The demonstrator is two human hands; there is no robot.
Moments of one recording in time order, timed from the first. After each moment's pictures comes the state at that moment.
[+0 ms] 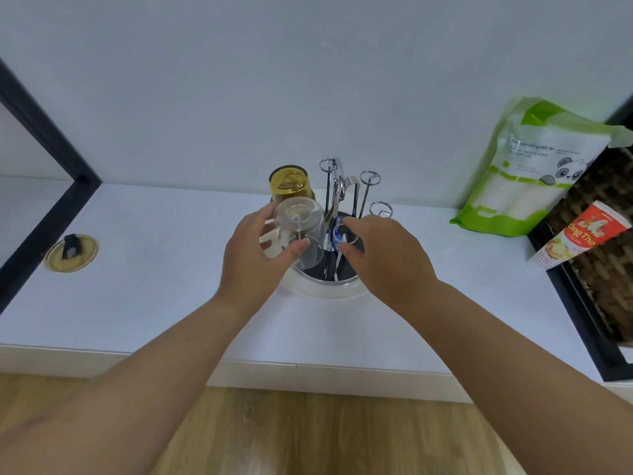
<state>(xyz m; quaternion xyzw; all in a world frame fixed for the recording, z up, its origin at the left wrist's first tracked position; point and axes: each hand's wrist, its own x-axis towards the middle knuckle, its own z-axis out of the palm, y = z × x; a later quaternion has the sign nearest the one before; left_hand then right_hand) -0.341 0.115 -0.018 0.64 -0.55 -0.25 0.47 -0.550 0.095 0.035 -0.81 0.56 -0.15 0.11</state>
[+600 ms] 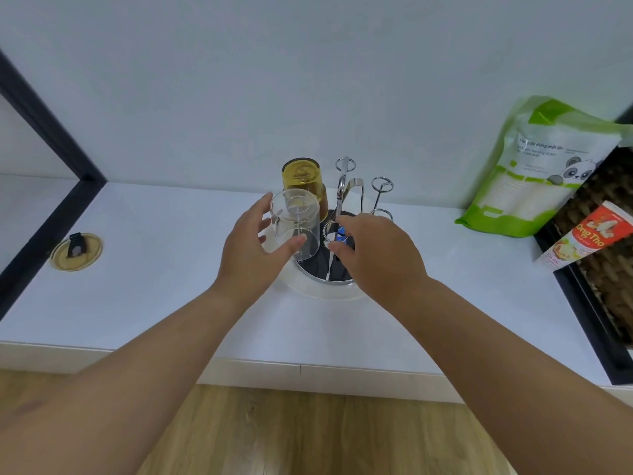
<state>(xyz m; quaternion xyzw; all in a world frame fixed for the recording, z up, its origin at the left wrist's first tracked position) -0.330 0.109 -0.014 0.66 -0.55 -0.27 0.42 -0.530 0.093 0.034 -0.81 0.56 -0.16 0.10</state>
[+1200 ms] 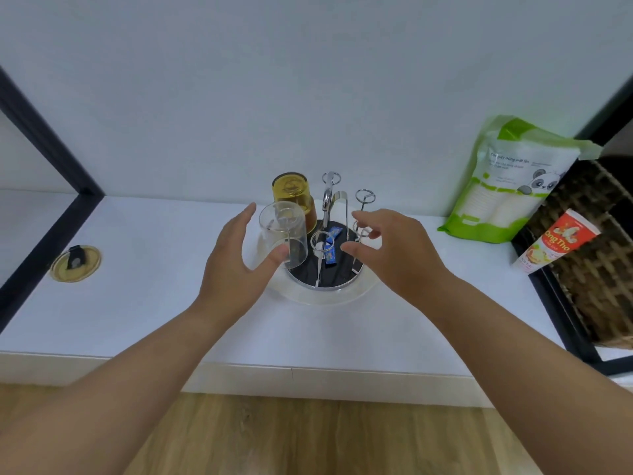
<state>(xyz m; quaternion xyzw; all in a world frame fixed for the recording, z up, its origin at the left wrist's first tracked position) -0.326 0.142 0.014 0.66 -0.56 -0.27 0.41 -0.577 0.094 0.067 -0.77 0.57 -0.21 0.19</state>
